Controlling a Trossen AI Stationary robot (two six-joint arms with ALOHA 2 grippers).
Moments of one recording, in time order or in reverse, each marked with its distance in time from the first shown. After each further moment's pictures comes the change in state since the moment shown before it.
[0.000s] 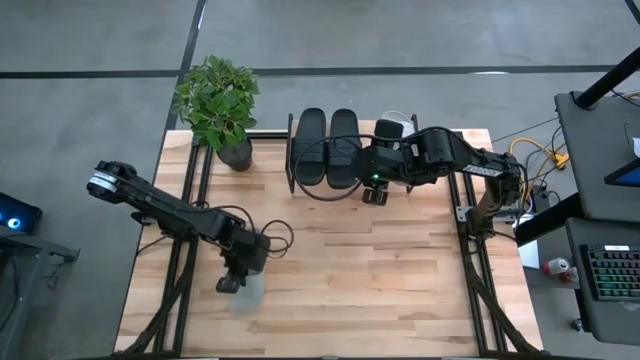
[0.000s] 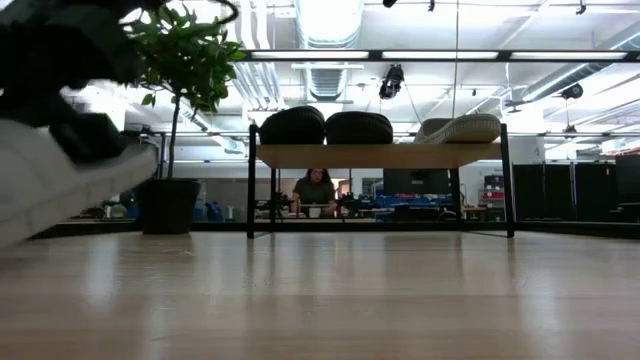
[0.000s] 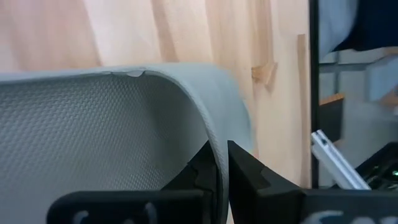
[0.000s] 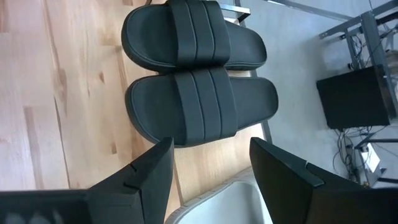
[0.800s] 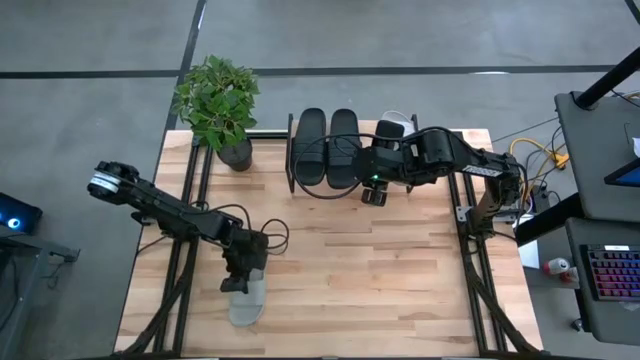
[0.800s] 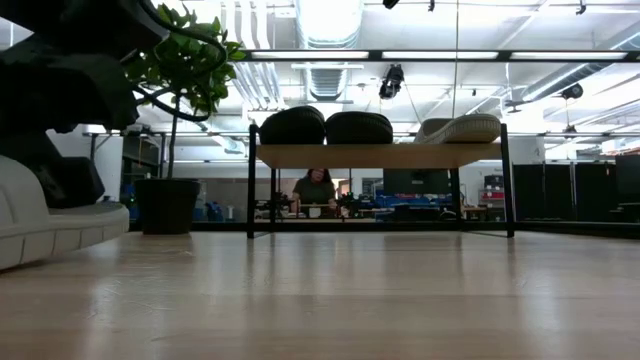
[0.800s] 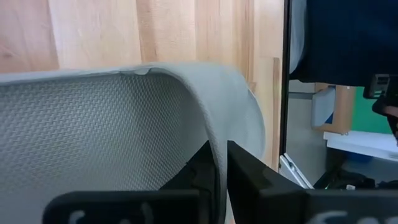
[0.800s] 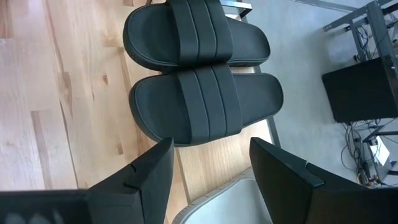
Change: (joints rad) left arm 0.027 0.012 -0.210 0.381 0.171 -0.196; right arm 0.000 0.002 0.000 -0.007 -0.011 0.049
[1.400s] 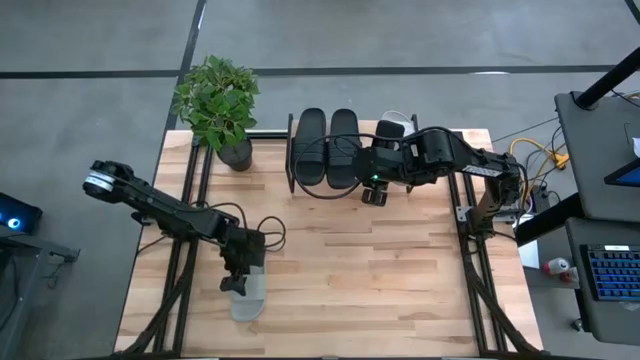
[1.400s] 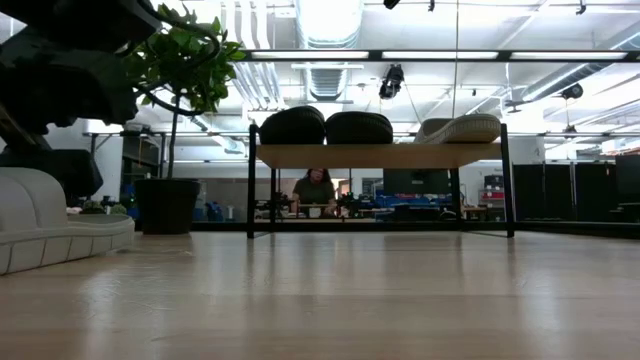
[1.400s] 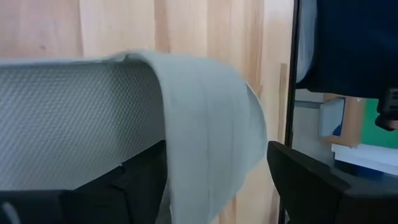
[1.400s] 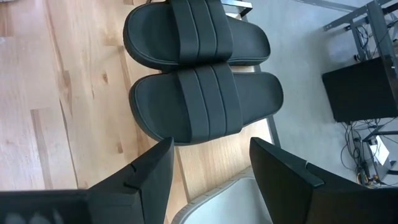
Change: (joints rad) left arm 0.001 -0.059 -0.002 -0.047 -0.053 -0.045; right arm 0.000 0.000 0.000 -0.005 0.000 0.000
